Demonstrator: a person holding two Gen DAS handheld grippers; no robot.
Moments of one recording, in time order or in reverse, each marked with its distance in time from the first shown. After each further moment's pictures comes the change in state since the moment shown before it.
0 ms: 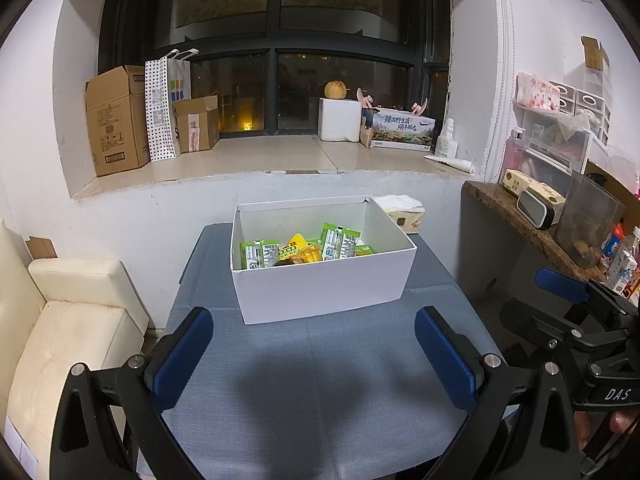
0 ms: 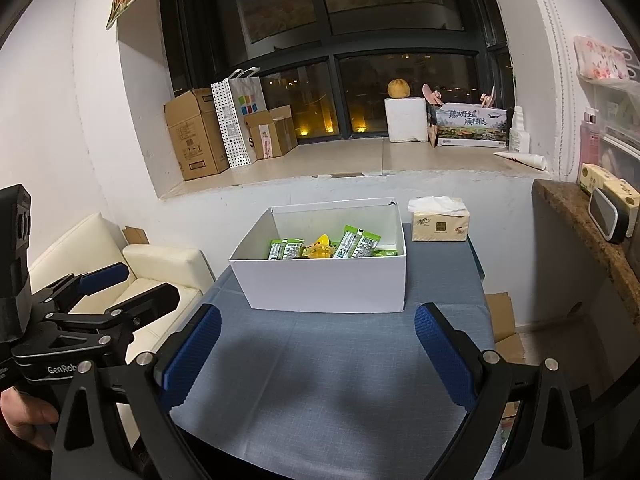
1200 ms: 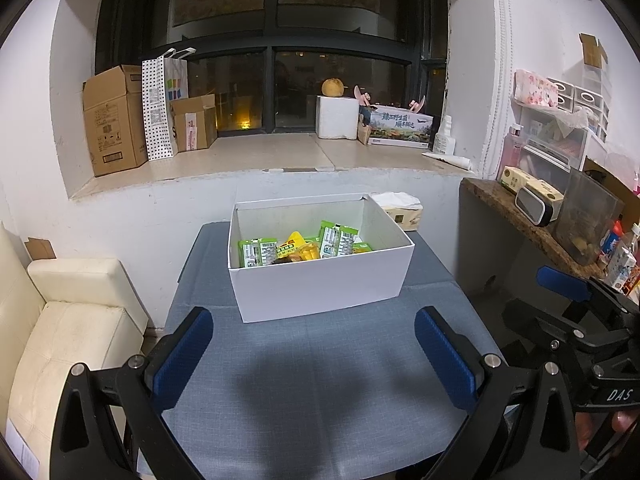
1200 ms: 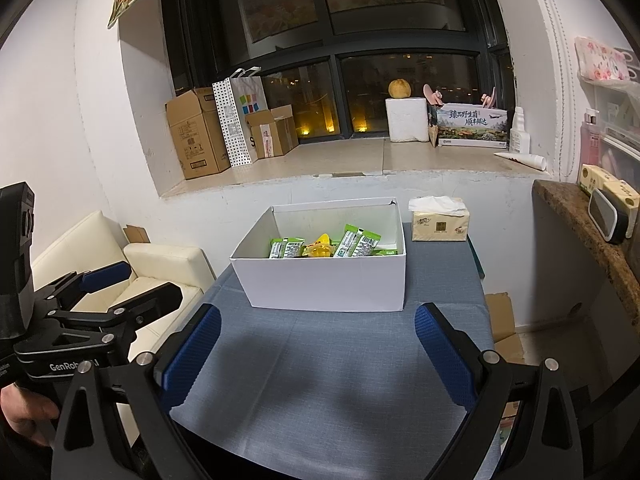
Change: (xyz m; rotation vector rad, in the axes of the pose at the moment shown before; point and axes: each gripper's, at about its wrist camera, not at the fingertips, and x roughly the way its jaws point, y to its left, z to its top) left arm 0.002 -0.001 -0.001 0.009 0.009 -0.006; right arm -0.001 -0.002 -0.001 -0.005 0.001 0.005
